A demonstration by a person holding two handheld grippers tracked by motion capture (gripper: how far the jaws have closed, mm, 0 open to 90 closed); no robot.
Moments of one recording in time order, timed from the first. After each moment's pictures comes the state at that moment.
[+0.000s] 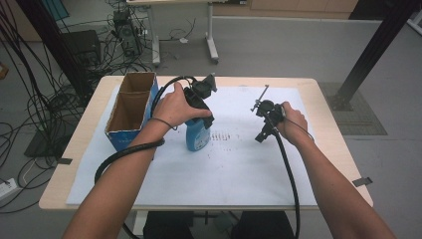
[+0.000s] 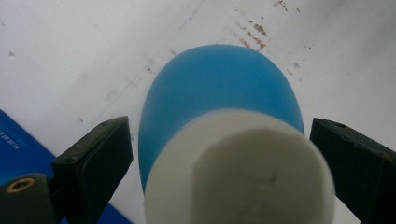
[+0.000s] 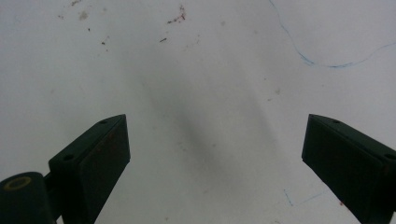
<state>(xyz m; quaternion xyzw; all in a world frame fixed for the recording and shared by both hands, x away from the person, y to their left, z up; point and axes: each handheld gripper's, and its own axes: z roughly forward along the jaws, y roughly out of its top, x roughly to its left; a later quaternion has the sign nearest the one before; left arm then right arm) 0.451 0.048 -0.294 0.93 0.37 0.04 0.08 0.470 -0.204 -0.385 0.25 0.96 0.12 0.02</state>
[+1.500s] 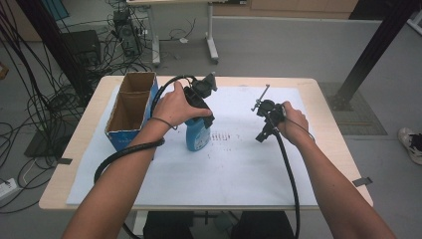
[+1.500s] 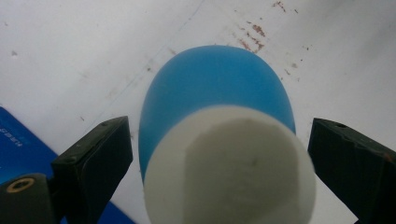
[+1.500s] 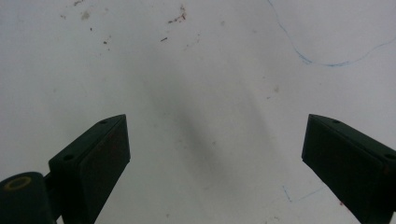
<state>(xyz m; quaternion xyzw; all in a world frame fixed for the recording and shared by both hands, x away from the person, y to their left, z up) 0.450 0.047 -0.290 0.92 0.37 0.04 0.08 0.468 -0.205 -0.382 0.25 0.96 0.12 0.02</state>
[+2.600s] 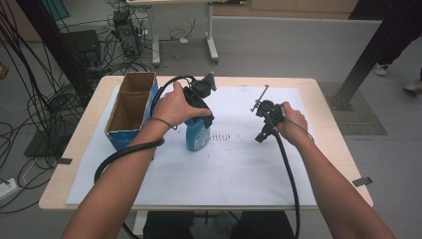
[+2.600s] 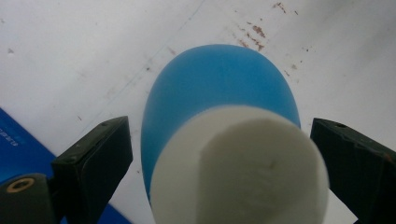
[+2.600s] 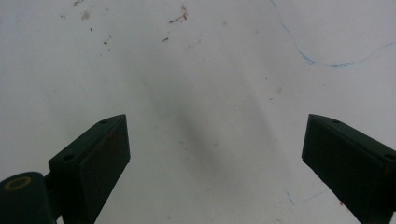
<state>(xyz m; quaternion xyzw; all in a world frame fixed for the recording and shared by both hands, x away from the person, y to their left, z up) 0.451 0.048 -0.293 0.92 0.38 0.03 0.08 0.468 -0.204 -0.384 0.25 0.96 0.12 0.02</state>
